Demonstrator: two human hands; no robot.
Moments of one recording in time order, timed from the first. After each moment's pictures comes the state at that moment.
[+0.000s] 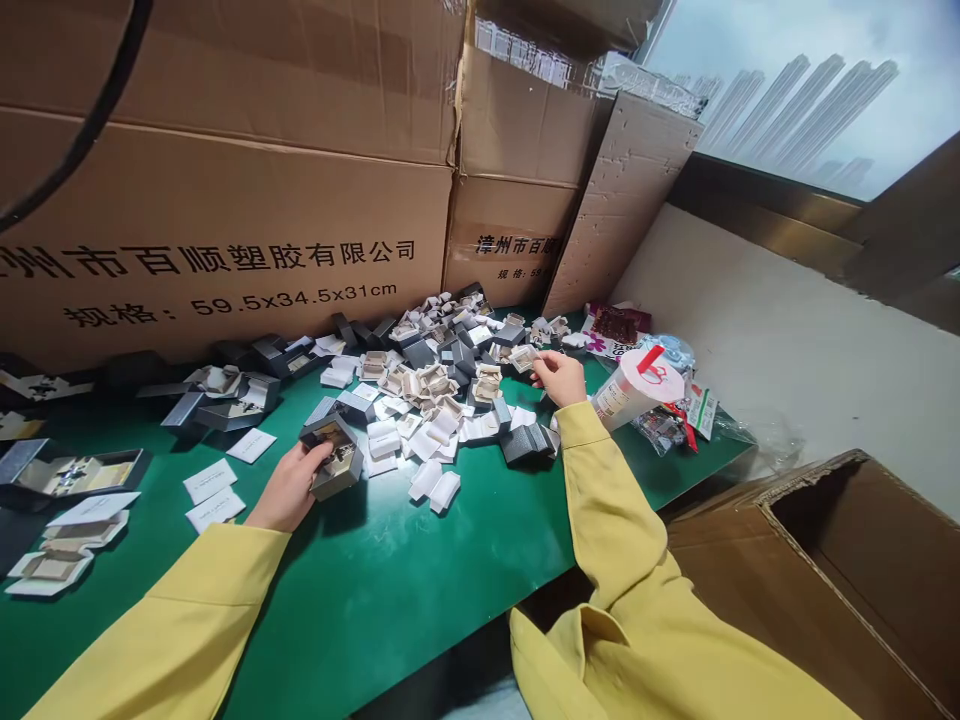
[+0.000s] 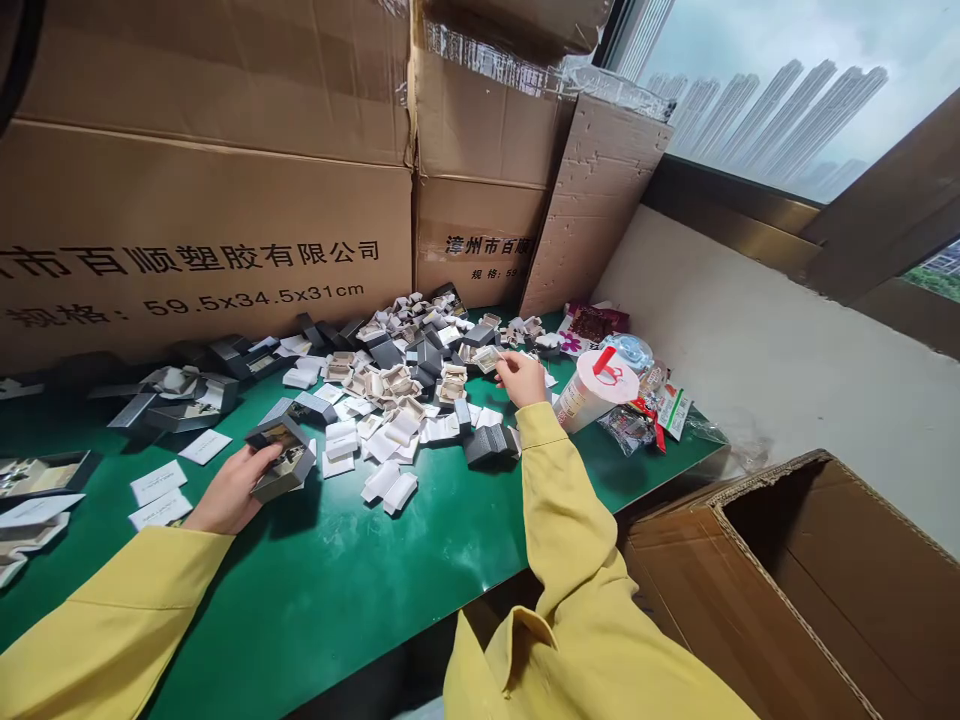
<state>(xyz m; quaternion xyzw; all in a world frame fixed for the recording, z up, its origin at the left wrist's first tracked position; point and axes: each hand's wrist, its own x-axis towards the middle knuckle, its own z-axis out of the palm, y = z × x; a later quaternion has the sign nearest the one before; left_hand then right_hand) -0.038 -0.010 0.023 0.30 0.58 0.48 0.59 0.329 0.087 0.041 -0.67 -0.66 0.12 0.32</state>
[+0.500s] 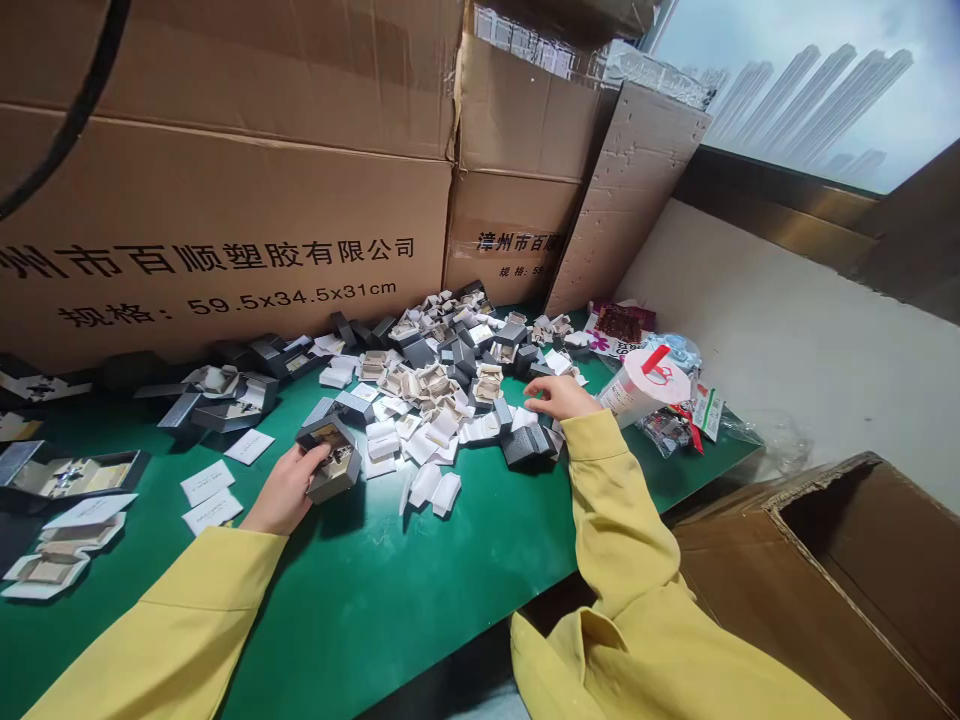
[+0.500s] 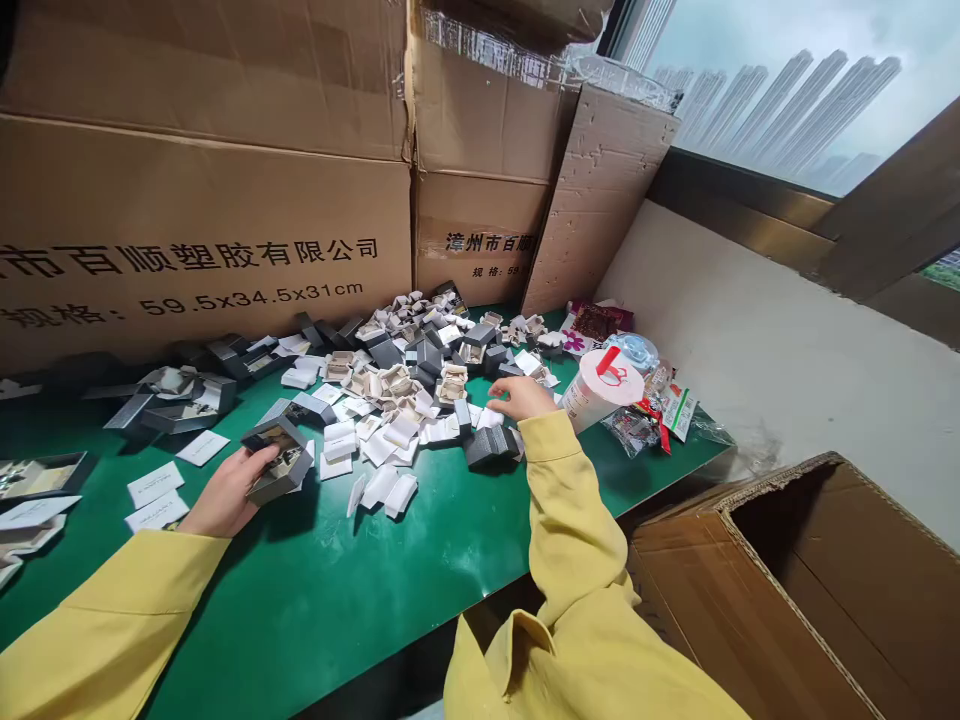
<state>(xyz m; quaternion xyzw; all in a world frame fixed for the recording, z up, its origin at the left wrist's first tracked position) -0.036 -0.010 0.026 0.28 0.59 0.48 0.59 0.341 0.071 0.053 -0.64 -0.75 0.15 0.08</state>
